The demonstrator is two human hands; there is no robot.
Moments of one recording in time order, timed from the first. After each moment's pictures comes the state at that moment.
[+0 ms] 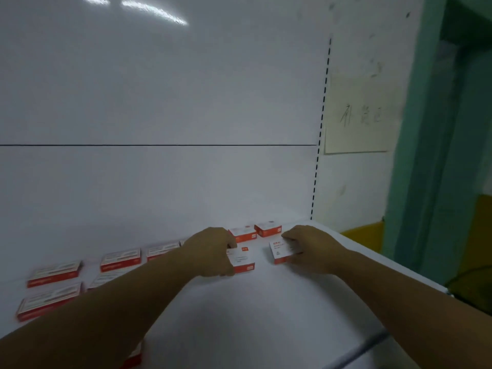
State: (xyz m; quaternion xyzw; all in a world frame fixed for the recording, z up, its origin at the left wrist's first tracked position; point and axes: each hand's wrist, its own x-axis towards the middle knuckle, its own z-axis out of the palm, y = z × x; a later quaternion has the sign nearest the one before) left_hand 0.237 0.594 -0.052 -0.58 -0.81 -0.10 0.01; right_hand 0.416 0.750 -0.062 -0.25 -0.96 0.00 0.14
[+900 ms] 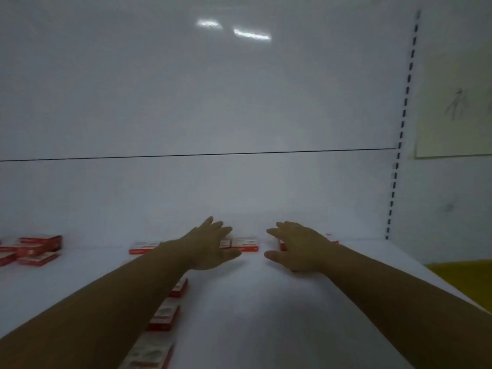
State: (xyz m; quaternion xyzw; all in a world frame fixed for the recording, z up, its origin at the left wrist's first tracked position) left_hand 0.235 0.529 -0.022 -0.40 -0.91 -0.03 0.02; right_hand 0.333 0.732 -0.046 -0.04 -0.99 0.05 0.09
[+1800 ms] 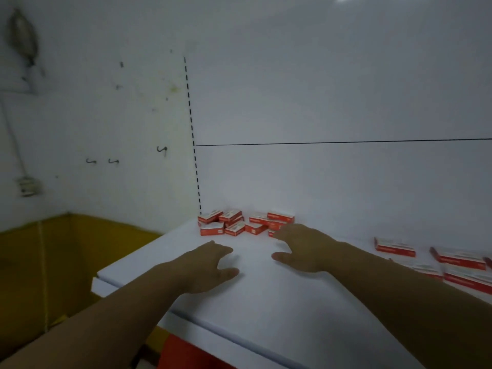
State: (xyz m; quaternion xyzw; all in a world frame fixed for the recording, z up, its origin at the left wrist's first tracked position) left_hand 0.126 0.039 -0.053 -0.16 -0.98 -0.08 -0.02; right_hand 0.100 0.282 -0.054 0.20 -0.98 0.03 0.06
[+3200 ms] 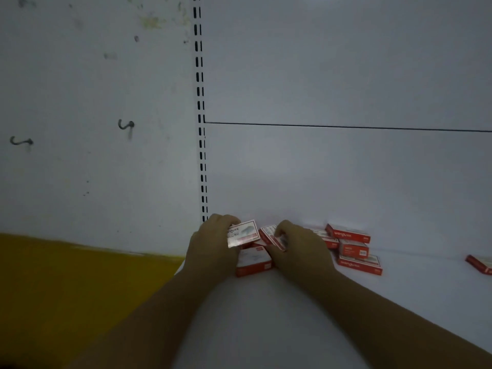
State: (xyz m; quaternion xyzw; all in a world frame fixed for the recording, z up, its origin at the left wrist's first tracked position) left_hand -0.110 -0.041 -0.081 -0.24 -0.88 -0.32 0.23; right_hand -0.061 0.131 -0.090 -0.02 -0.94 0.19 0.29
